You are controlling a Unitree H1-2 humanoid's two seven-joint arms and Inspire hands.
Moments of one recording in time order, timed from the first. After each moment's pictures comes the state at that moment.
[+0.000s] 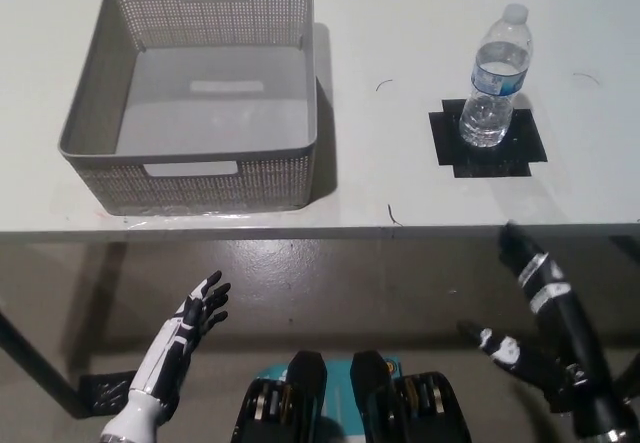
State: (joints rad) left_arm -0.04 0.15 -0.04 0.17 -0.05 -0.19 -0.16; right_arm -0.03 -0.13 0.05 -0.14 0.05 -0.28 0.14
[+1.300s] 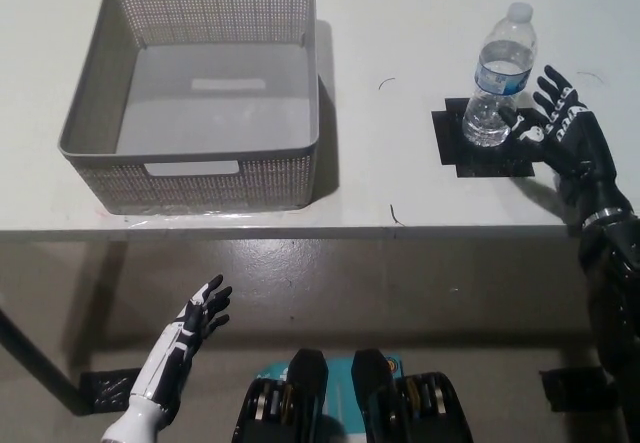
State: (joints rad) left_arm -0.04 0.15 -0.04 0.18 -0.05 -0.22 -0.17; right_arm -0.69 -0.18 -0.17 0.74 0.15 -0.18 0.14
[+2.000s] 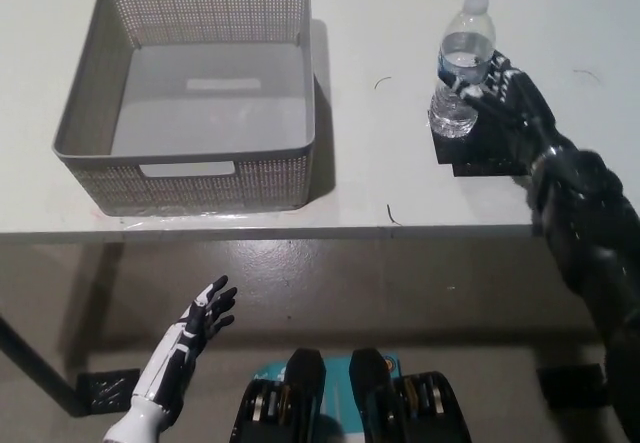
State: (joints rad) left_arm -0.04 0.15 -0.04 0.19 -0.07 -0.23 -0.19; right_arm -1.06 -0.17 -0.05 1.28 0.07 -0.20 0.07
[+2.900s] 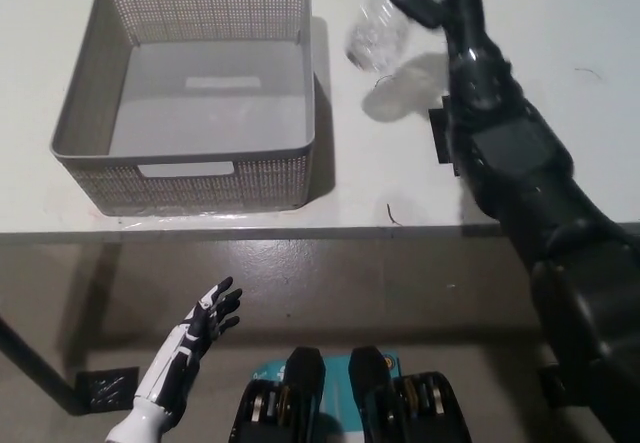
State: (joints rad) left_arm -0.04 0.15 -0.04 0.19 -0.08 -0.25 -0.22; right_arm -1.28 -0.01 0.04 1.21 -0.04 -0.26 -0.30
